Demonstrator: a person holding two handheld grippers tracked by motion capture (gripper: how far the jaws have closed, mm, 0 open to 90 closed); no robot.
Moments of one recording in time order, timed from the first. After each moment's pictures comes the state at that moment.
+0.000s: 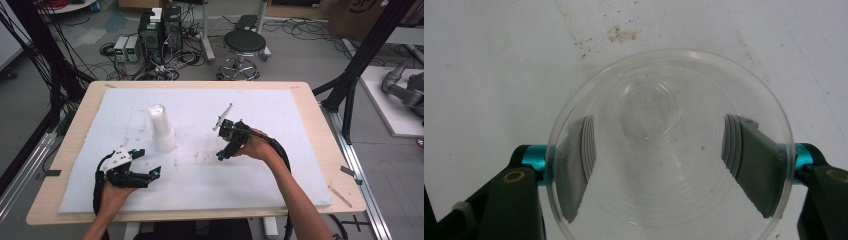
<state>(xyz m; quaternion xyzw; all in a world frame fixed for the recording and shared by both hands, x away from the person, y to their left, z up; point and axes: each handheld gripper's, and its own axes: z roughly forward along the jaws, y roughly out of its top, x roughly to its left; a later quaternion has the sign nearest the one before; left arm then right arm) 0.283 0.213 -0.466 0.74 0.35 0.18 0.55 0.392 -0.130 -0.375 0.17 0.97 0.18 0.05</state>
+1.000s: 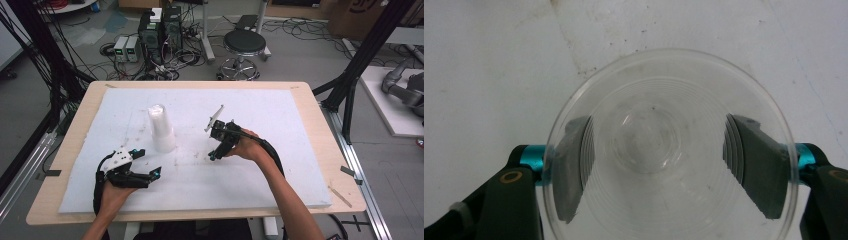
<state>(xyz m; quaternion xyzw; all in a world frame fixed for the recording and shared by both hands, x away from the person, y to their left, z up) 0.282 0.212 -0.466 0.74 0.34 0.18 0.55 0.395 -0.109 -0.384 0.15 0.97 0.20 0.06</state>
